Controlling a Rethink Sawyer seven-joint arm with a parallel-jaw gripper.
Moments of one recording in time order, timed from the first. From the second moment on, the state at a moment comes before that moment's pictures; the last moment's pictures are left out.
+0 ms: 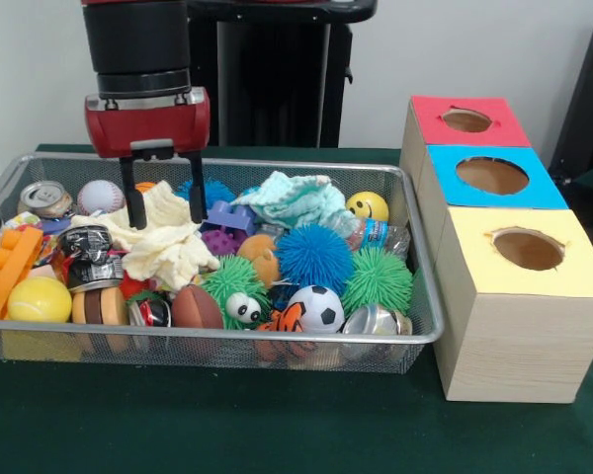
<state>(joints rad) -0.87 -0.68 0.61 1.69 -0.57 0.49 1.57</state>
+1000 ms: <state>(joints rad) -0.80 -0.68 0.60 1.69 -0.62 0.61 1.57</state>
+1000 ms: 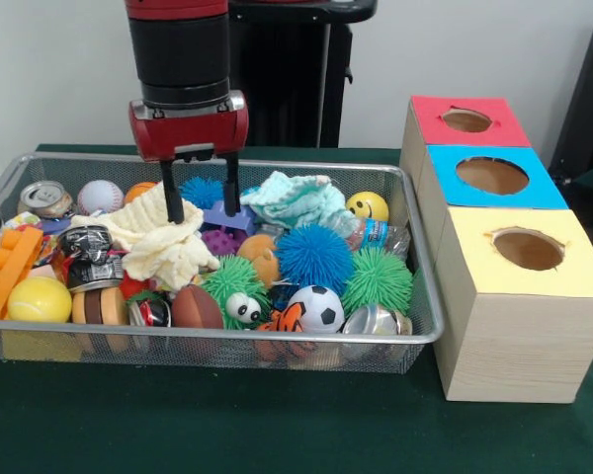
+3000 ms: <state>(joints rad) -0.99 -0.54 0.75 1.80 -0.53 0.69 1.57</state>
